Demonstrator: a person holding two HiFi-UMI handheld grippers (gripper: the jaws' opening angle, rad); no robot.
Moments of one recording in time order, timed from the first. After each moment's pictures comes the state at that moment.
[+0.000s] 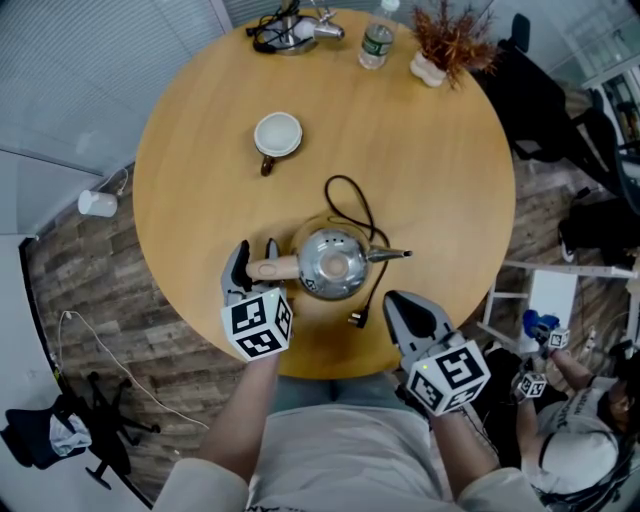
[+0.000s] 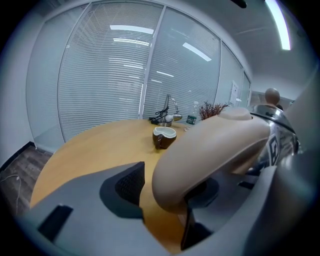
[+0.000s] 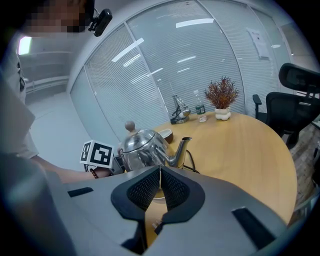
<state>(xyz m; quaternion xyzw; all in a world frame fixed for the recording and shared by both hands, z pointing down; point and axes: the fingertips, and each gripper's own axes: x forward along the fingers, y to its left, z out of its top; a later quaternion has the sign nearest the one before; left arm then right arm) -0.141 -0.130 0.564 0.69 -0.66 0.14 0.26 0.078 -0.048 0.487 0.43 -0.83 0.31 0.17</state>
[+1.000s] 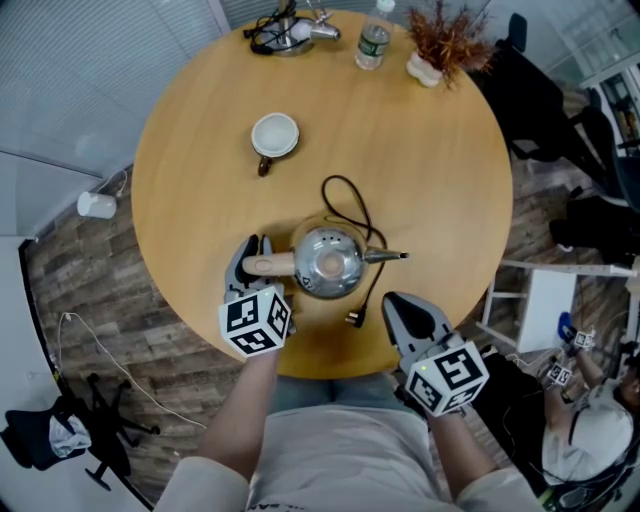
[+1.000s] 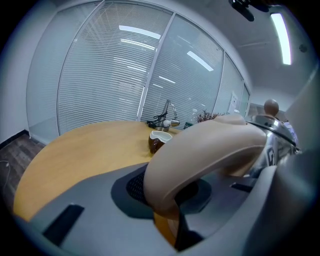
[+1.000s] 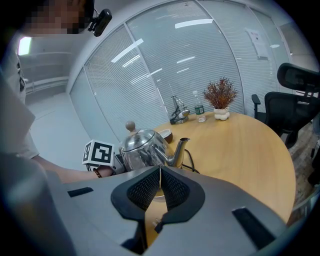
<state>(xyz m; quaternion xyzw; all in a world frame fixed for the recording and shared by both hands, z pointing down) -0.134 -0.137 0.559 0.70 -0.66 0.09 0.27 0.082 -0.044 0.487 0.43 -0.83 0.31 0.17</state>
